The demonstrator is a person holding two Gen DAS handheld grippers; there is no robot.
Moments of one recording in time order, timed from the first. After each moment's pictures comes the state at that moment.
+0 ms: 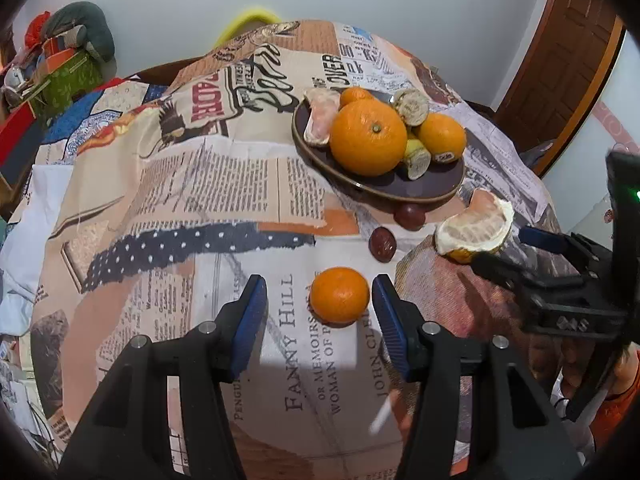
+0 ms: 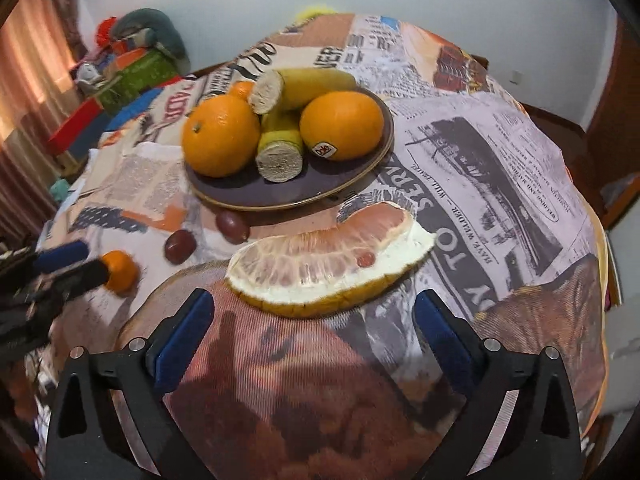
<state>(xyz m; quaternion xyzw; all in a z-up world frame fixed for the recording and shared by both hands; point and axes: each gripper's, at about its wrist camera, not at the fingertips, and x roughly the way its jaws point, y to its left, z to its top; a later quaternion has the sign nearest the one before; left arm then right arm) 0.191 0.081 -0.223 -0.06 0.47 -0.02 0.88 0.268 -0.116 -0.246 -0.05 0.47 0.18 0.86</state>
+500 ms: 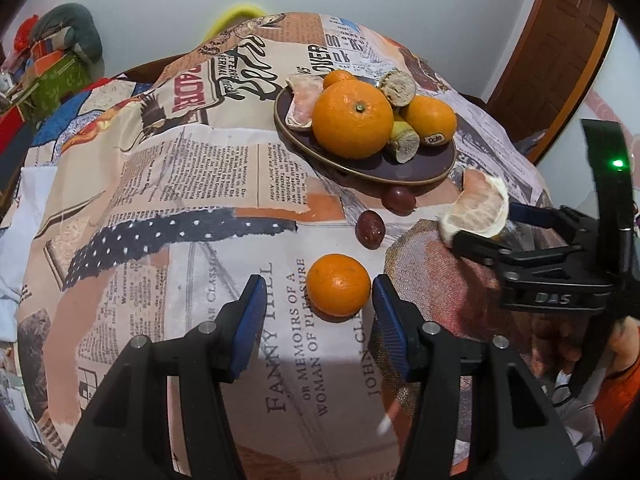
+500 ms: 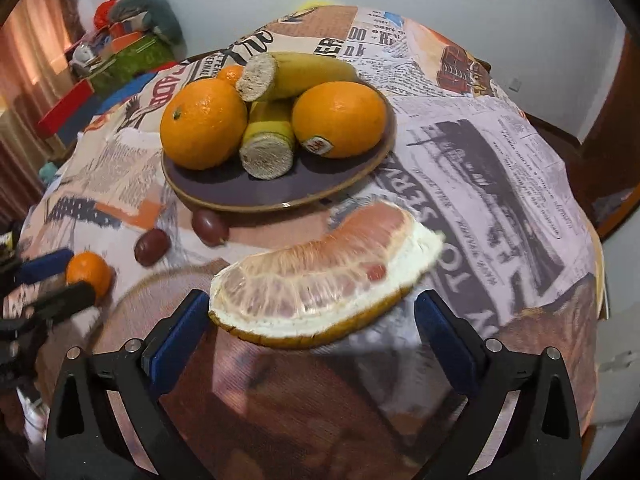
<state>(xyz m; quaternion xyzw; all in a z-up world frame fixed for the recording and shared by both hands) 0.191 0.070 -0.233 -0.05 0.47 -0.04 0.88 0.271 -0.120 -0.251 -0.09 0.47 0.18 0.86</state>
